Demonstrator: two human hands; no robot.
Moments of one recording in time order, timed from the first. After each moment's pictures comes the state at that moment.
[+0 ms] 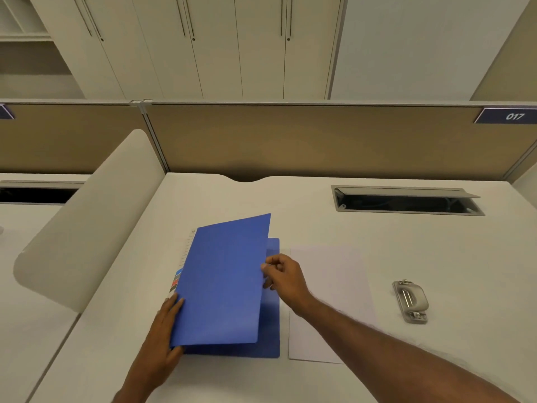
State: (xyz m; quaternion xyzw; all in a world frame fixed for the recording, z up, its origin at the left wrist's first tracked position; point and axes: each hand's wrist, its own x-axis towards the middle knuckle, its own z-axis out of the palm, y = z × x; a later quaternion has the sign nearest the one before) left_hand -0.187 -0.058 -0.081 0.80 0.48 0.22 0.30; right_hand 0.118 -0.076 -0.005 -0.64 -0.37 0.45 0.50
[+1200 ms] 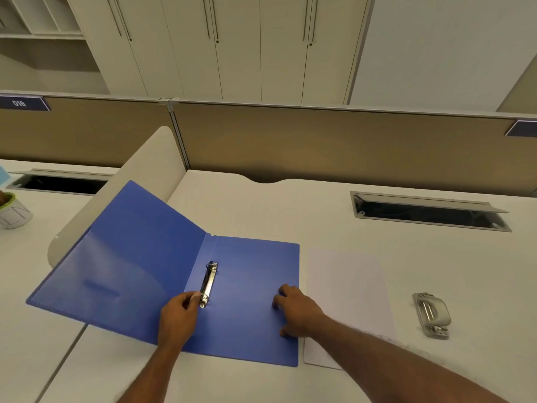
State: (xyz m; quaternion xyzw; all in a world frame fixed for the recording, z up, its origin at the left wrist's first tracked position) left_hand -0.153 -0.024 -0.071 0.59 0.67 0.30 0.33; right_hand 0.110 -0.089 -0.057 -0.67 -0.70 0.23 -0.06
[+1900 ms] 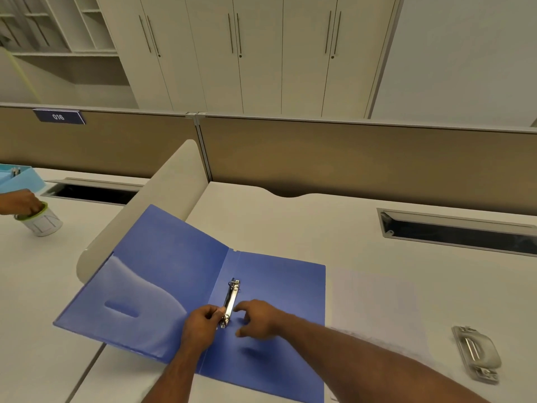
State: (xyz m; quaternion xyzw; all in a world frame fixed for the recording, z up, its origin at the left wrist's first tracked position) left_hand -0.165 0.017 -0.094 0.58 0.67 0.22 0.41; right_hand 0.009 -0.008 -0.036 -0.61 -0.67 0.42 -0.01
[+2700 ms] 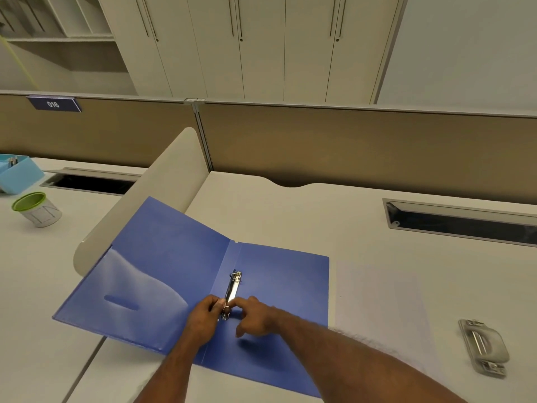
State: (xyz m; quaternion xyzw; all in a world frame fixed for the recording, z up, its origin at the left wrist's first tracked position) left_hand -0.169 0.021 -0.103 0.62 0.63 0.20 0.43; right_hand -0.005 0.000 -0.067 -0.60 -0.64 0.48 0.00
